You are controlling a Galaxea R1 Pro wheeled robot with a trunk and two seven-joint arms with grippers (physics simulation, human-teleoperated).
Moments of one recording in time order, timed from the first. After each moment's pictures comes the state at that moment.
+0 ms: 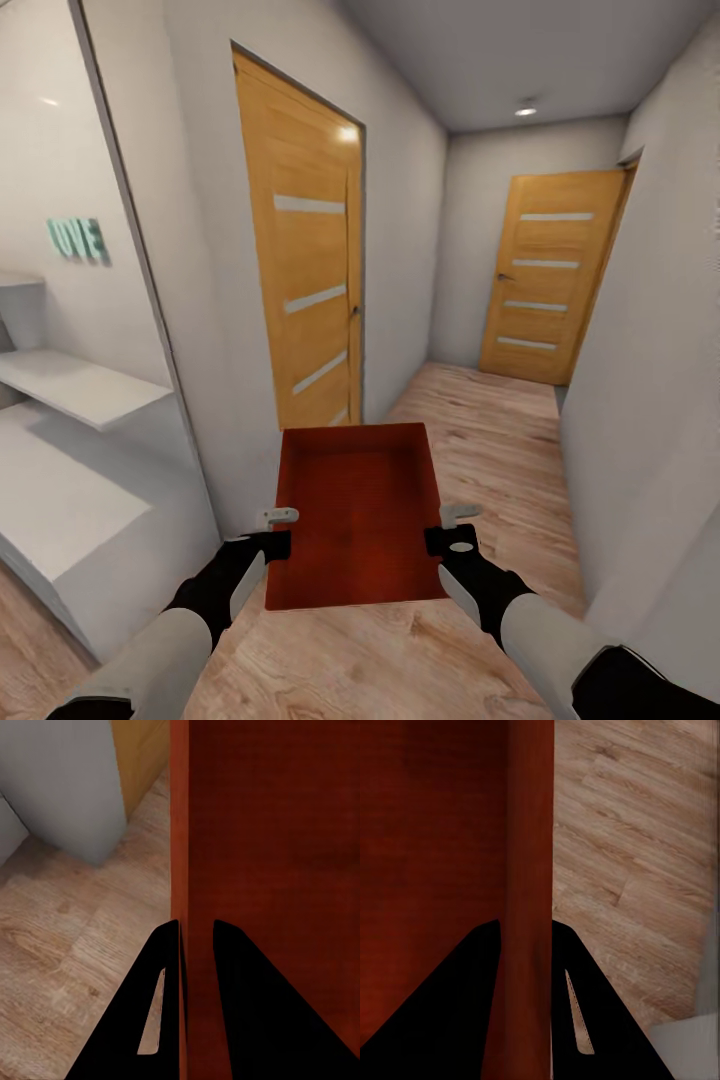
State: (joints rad) left arm -0.71 -0.08 0.00 -0.49 0.06 0.33 0.08; right arm -0.79 0.06 0.59 -0.29 -0.43 0.07 -0.33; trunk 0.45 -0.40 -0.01
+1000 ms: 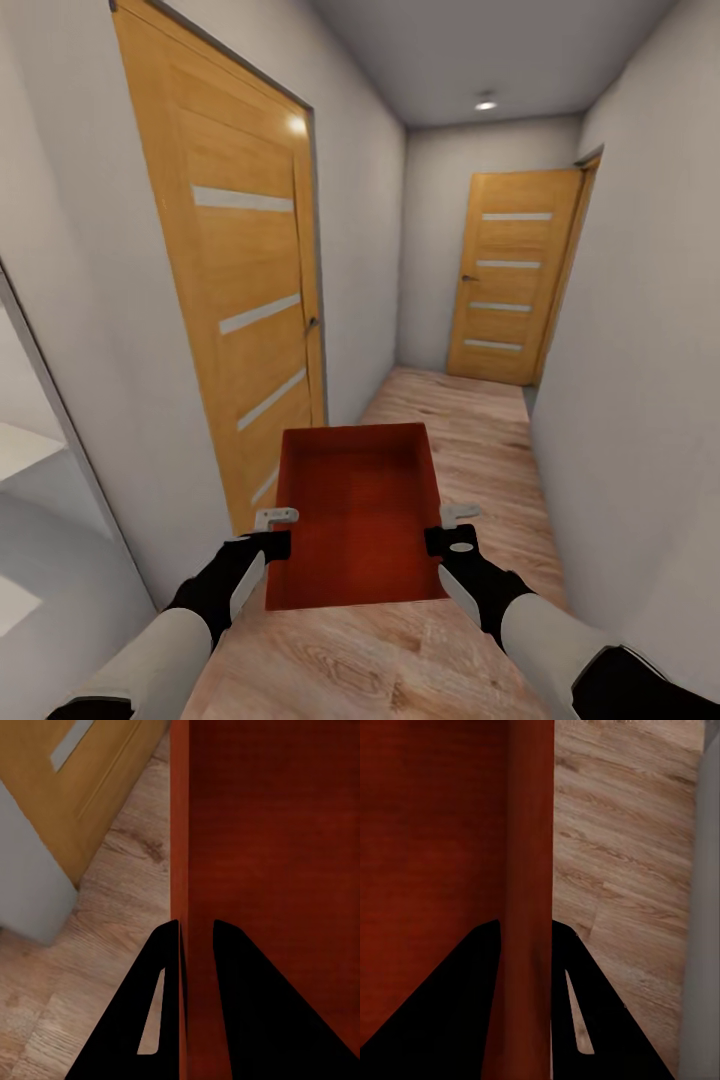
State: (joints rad) left arm -0.71 -0.08 0.00 -0.49 0.06 0.33 0.08; right arm -0.79 0.06 0.59 -0.29 -0.43 0.07 -0.33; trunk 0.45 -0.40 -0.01
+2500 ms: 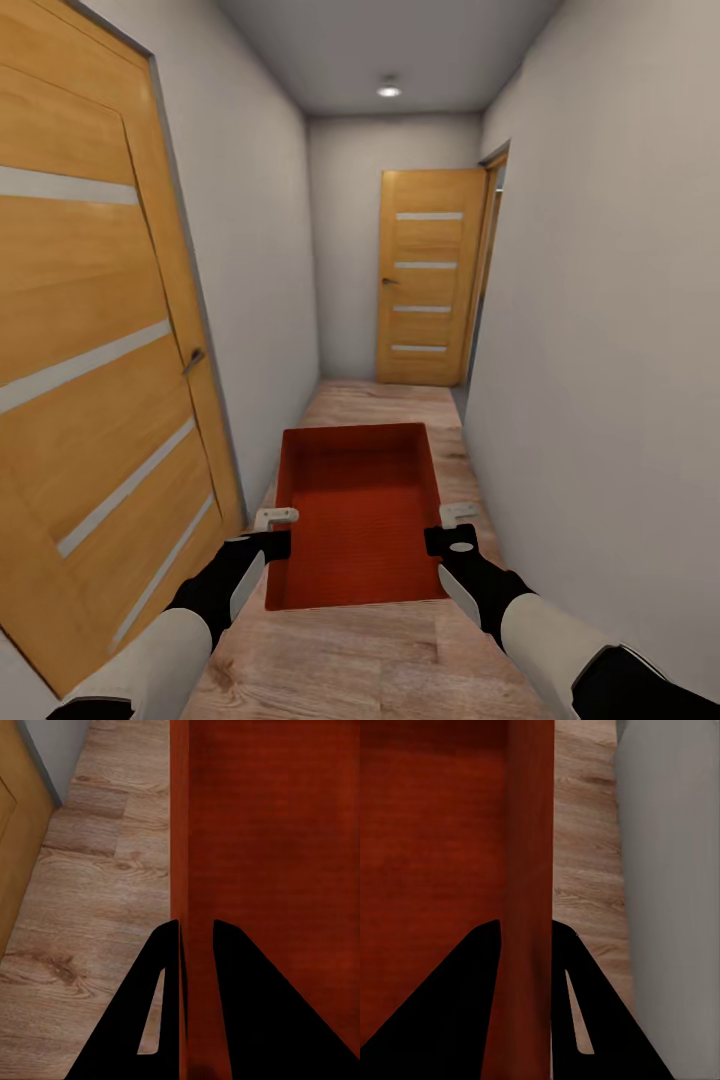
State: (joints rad) left arm -0.71 -0.08 0.00 -0.49 0.06 0.33 0.08; right arm -0.79 0.06 0.59 -0.29 -0.43 0.07 -0.33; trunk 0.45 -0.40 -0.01
